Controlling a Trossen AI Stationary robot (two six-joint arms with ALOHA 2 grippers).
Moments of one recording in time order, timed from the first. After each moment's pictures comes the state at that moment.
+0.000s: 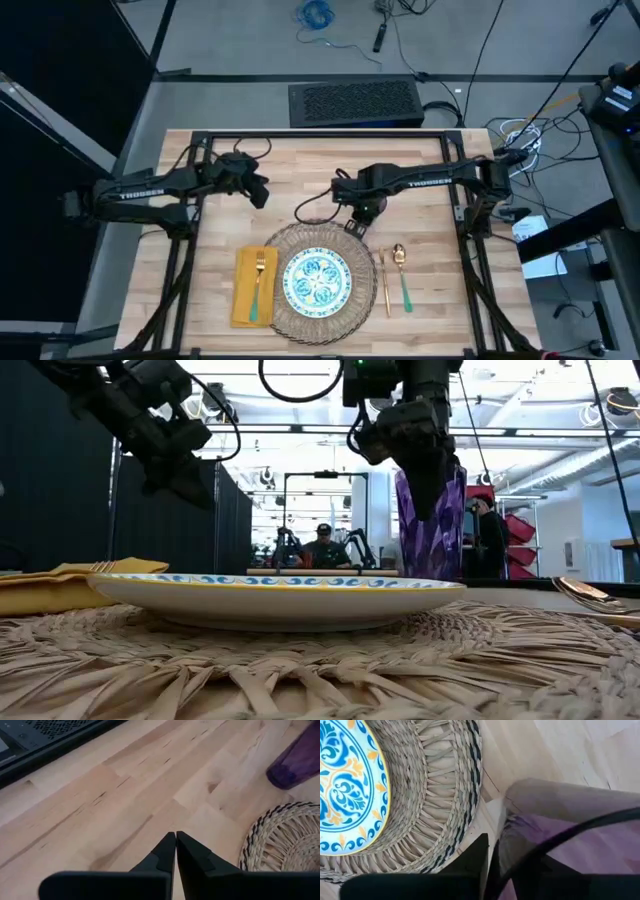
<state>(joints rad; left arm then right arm) 0.38 0.97 0.56 -0.31 -0.08 -0.33 -0.07 1.81 1.47 -1.13 -0.08 0.47</state>
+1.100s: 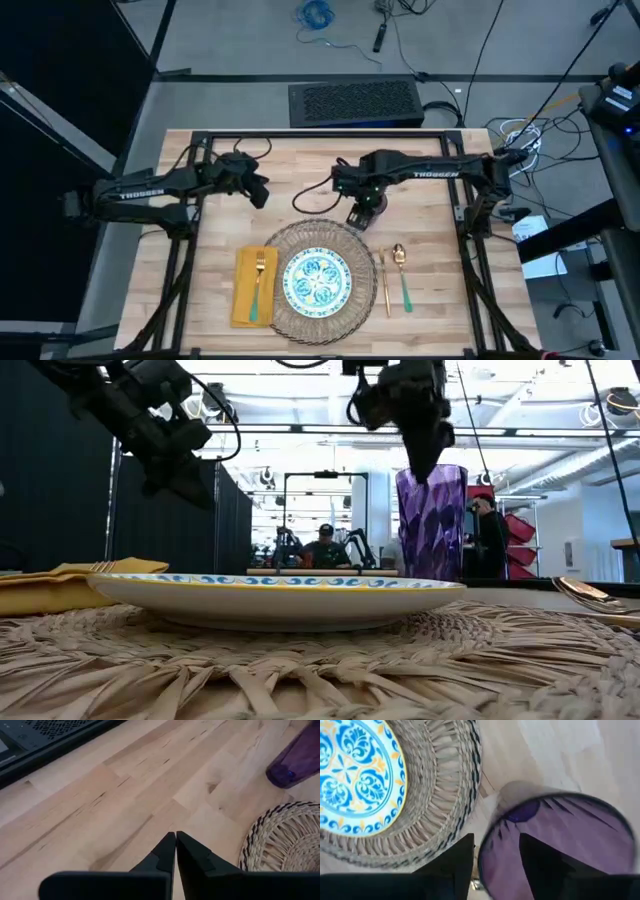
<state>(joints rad) 0.38 0.97 0.56 -0.31 -0.08 -0.31 -0.09 1.80 1.70 -1.40 -0.07 0.39</state>
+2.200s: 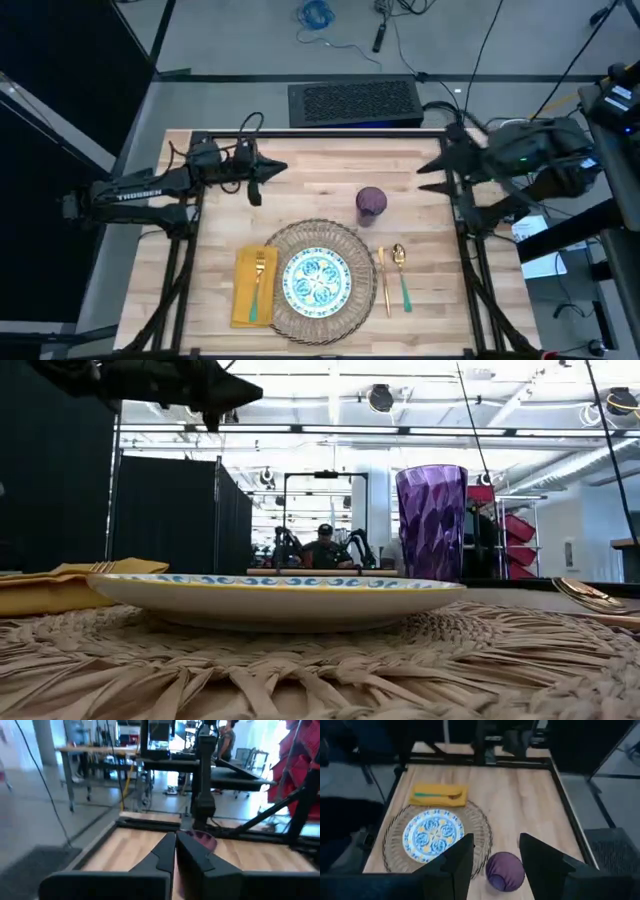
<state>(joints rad) 0.39 0.92 0.56 0.37 0.26 0.02 0.21 1.11 1.81 -1.30 0.21 0.12</state>
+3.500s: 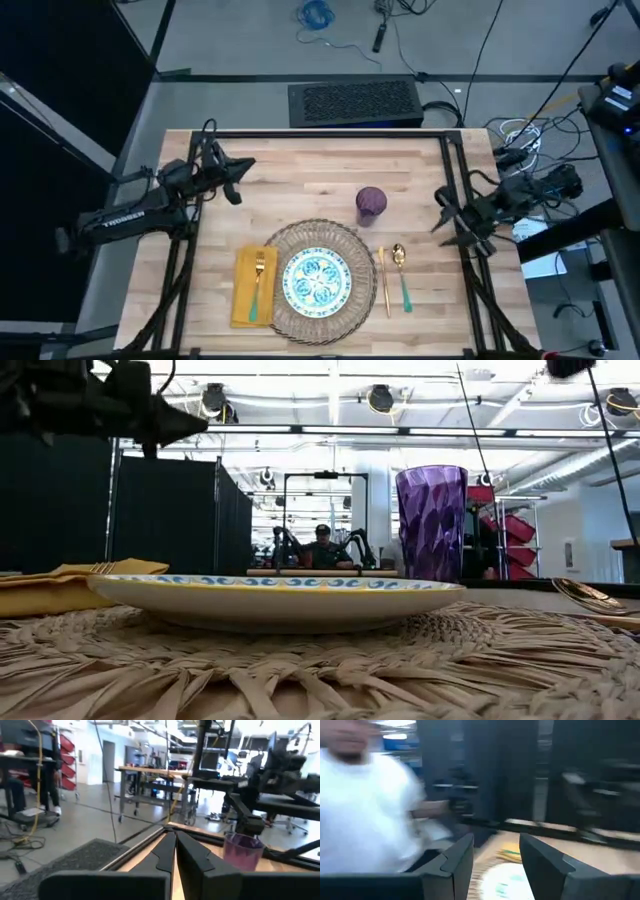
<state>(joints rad) 0.52 0.49 0.18 0.46 0.13 -0.10 0.37 0.20 0.39 -0.13 0.04 0.07</state>
